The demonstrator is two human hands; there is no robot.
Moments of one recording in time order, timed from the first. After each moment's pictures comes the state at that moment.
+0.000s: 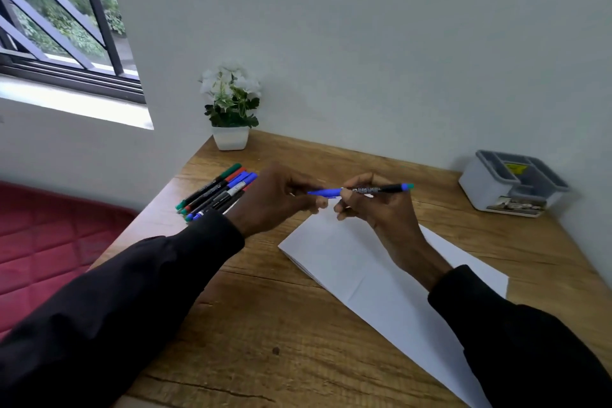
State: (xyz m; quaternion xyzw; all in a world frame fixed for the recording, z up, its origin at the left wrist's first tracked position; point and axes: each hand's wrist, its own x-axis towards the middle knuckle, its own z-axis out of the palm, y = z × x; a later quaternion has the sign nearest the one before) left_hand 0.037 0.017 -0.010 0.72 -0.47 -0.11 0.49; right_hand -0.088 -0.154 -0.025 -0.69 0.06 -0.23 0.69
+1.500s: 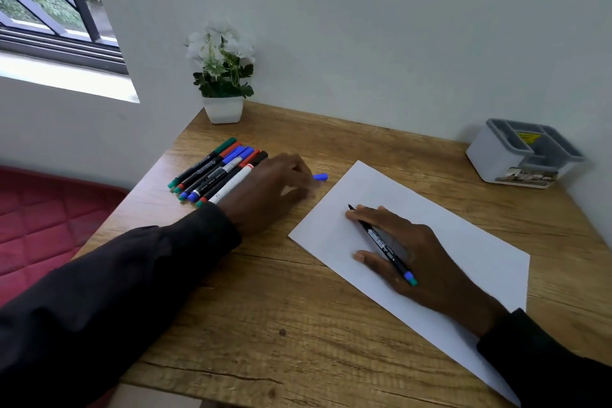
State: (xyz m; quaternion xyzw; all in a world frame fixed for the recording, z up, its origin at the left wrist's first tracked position) left_hand 0.043 0.029 -0.037 0.78 -0.55 0.01 0.31; right_hand -0.164 -0.165 -0.071 -0.94 -0.04 -0.18 0.28
